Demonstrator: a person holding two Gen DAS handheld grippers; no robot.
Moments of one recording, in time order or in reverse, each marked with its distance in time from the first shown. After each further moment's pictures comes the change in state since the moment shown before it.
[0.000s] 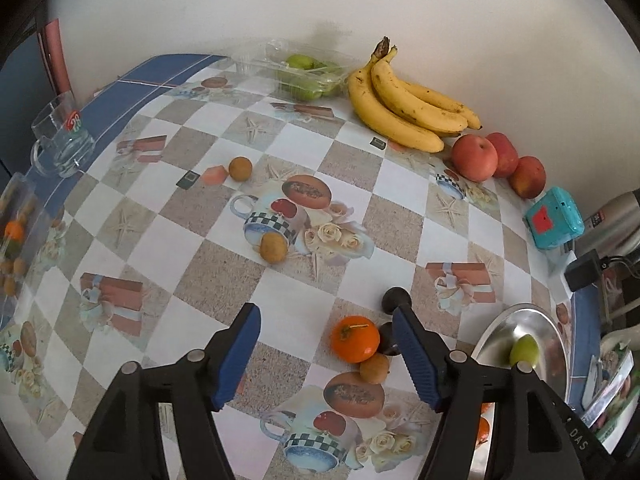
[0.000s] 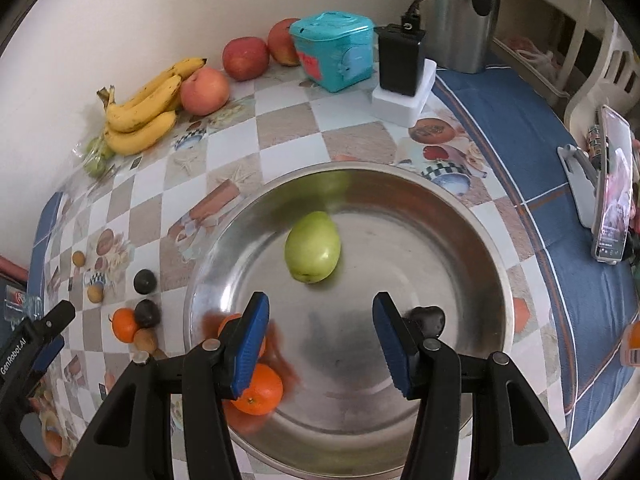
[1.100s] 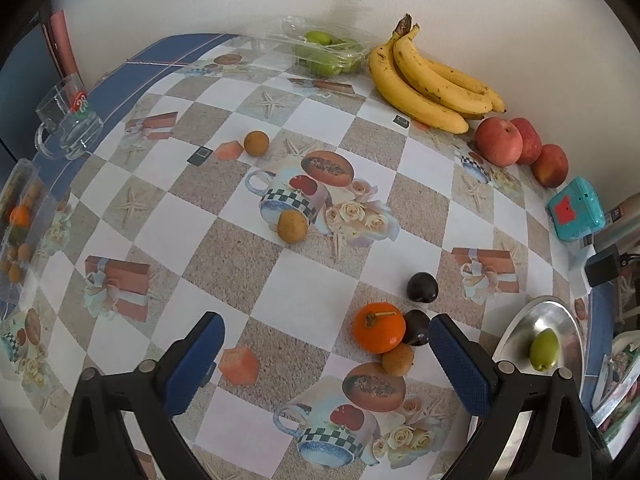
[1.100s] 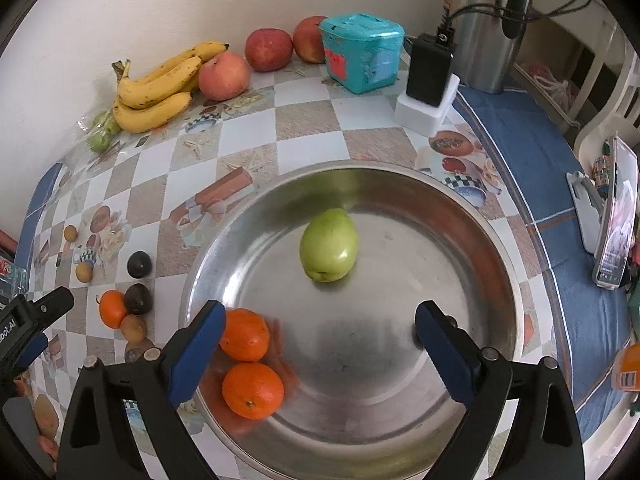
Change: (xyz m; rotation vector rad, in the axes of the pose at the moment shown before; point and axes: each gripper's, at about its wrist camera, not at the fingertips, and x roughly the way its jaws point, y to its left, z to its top) left arm 0.015 0.011 -0.003 -0.025 0.065 0.049; right arm 0.007 0.018 -0.006 -0.101 -0.035 -0.031
